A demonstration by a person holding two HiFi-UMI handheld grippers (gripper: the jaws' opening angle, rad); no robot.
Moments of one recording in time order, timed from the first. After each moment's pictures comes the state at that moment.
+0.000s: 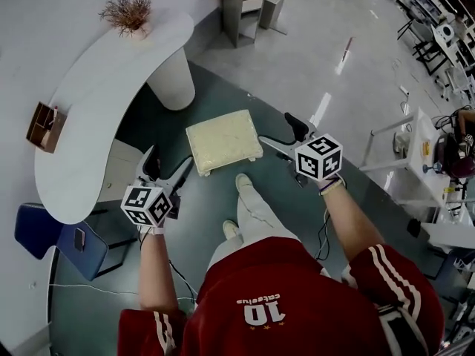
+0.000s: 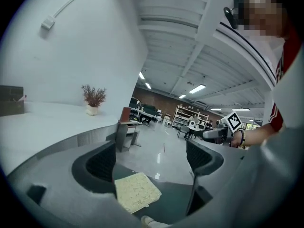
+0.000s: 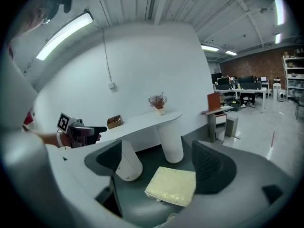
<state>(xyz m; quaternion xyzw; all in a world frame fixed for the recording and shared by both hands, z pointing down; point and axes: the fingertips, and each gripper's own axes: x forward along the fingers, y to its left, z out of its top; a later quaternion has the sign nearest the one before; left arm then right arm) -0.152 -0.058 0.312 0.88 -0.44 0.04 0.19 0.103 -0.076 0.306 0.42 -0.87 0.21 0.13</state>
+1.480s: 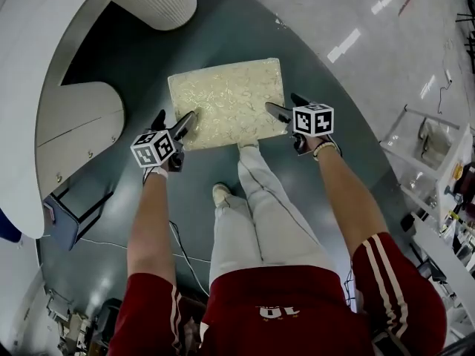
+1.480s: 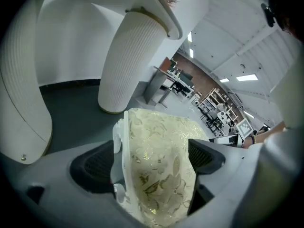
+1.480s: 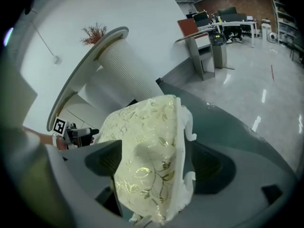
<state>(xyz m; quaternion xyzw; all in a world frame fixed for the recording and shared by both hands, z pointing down) -0.162 -0.188 0.838 0.73 -0.48 0.15 0.46 0.145 -0.213 0.841 0.38 -0.75 0.47 0.27</state>
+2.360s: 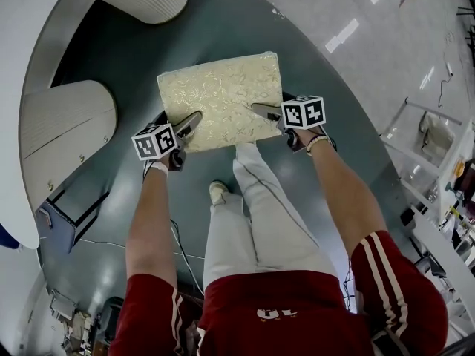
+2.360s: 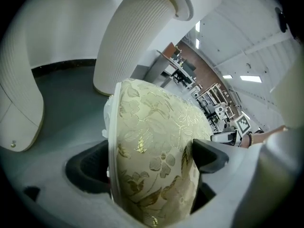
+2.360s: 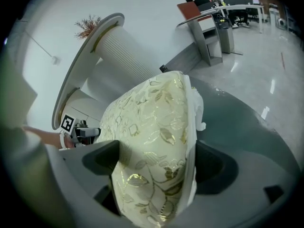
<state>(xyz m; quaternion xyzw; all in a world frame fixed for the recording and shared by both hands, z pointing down) -0.130 -0.183 0.889 0.71 -0.44 0.18 0.52 0.114 -0.206 0.880 0.32 -0.74 0.51 0.29</state>
